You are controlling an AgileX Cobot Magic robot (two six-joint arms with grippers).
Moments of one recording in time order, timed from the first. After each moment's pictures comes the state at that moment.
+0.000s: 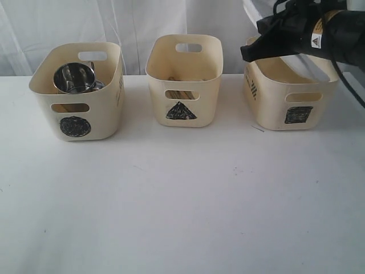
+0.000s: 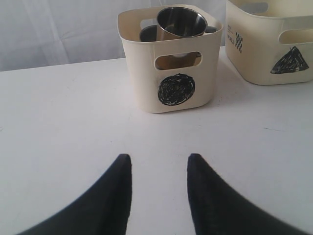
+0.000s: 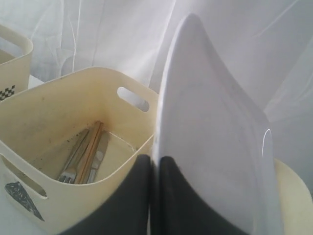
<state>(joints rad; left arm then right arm) -0.13 0.01 0.02 -0.21 0.22 0.24 0.10 1.53 -1.06 -0.66 -0.17 0.36</state>
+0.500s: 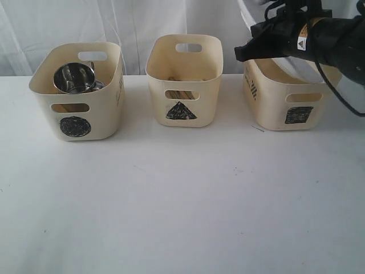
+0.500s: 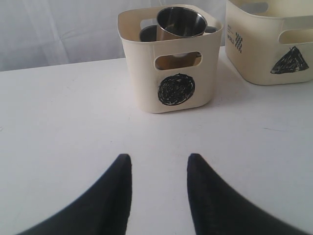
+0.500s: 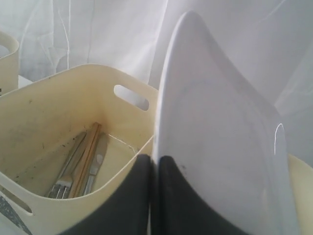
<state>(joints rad) -0.13 0.01 0.02 -0.21 0.22 0.24 0.08 1.66 -1.13 -0.61 -0.23 0.34</state>
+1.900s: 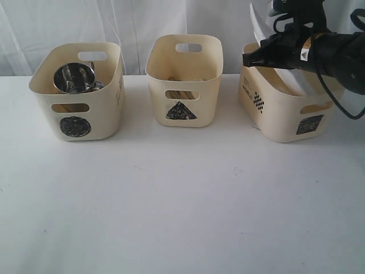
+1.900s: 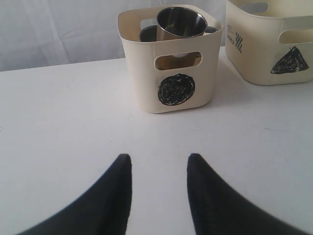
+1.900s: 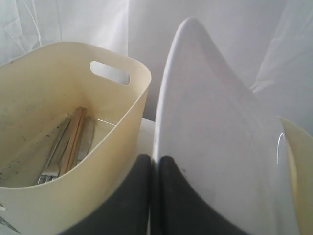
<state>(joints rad) -0.13 0.01 0.02 -0.21 0.22 0.24 0.03 1.73 -1.14 -0.53 -0.23 0.38</state>
